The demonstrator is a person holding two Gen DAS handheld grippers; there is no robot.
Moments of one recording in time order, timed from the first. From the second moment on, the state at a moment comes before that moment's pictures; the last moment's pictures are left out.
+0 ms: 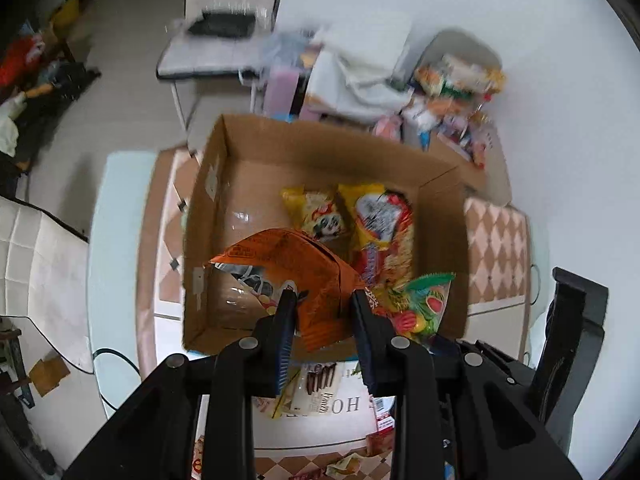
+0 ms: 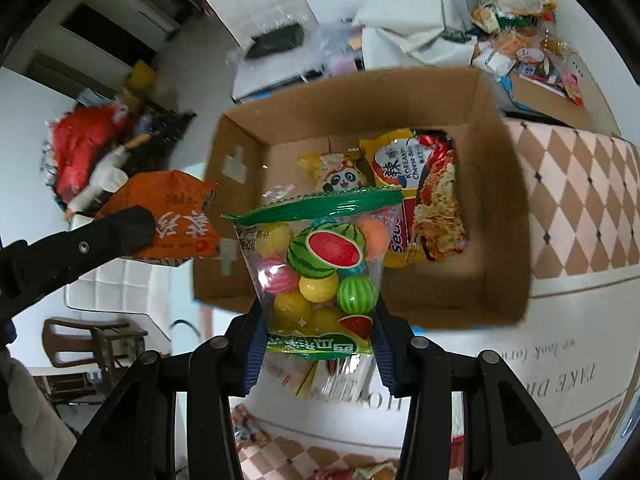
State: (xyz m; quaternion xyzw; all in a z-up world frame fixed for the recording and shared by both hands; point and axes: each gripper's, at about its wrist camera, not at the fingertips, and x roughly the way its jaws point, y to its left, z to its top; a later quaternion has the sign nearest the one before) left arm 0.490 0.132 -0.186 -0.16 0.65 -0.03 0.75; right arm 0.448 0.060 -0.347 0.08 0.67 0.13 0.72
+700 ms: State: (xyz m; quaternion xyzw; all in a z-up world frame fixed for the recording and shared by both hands) left arm 0.508 0.138 -0.280 -0.11 0.73 -0.01 0.68; right arm 0.489 0.082 -0.457 0.02 0.74 0.10 0.67
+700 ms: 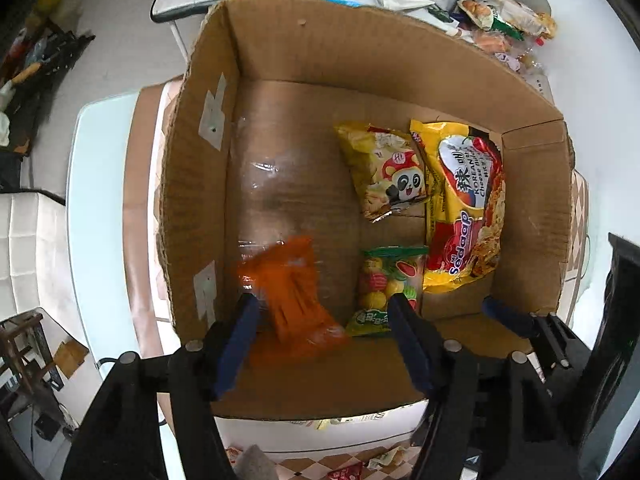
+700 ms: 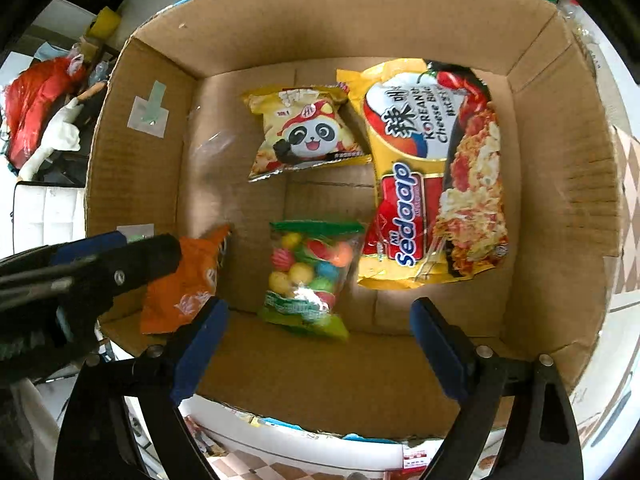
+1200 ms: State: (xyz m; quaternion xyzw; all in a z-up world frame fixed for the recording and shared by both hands) left arm 0.463 0.124 -0.216 -0.07 0.64 0.01 0.77; right arm 0.459 0.047 -0.392 -0.02 0.66 0.05 0.75
